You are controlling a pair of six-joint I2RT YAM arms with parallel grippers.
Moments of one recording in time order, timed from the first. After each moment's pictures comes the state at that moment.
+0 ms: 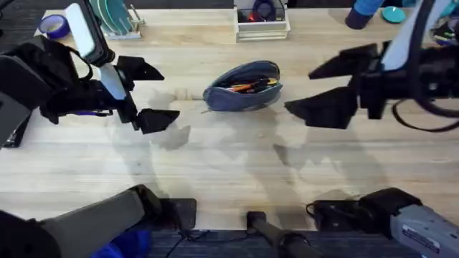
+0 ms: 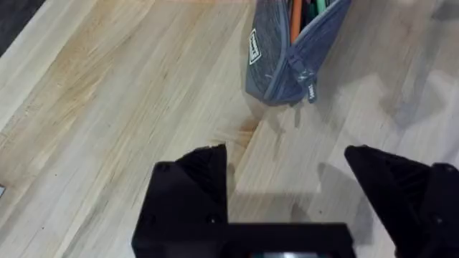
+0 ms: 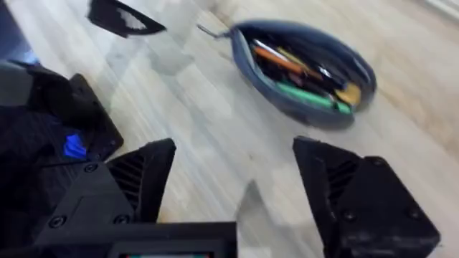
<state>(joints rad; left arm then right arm) 0.47 1.34 0.85 -0.93 0.93 1.53 0.27 0.98 1.06 -0.95 -0.60 -0.26</state>
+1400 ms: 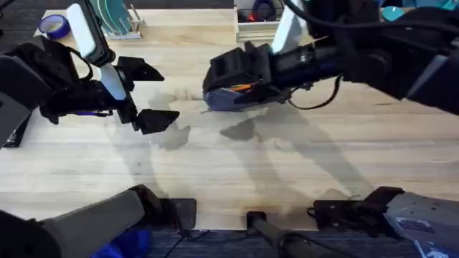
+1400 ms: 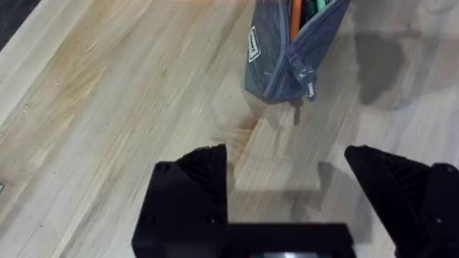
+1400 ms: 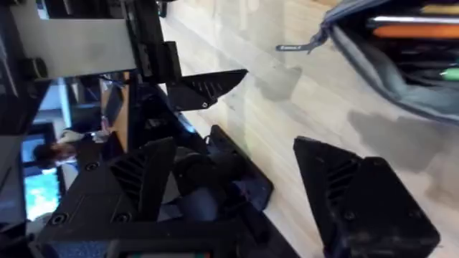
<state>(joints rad) 0.47 1.34 0.85 -0.94 0.92 1.54 0.60 1.37 1.06 -0.48 -0.70 0.71</state>
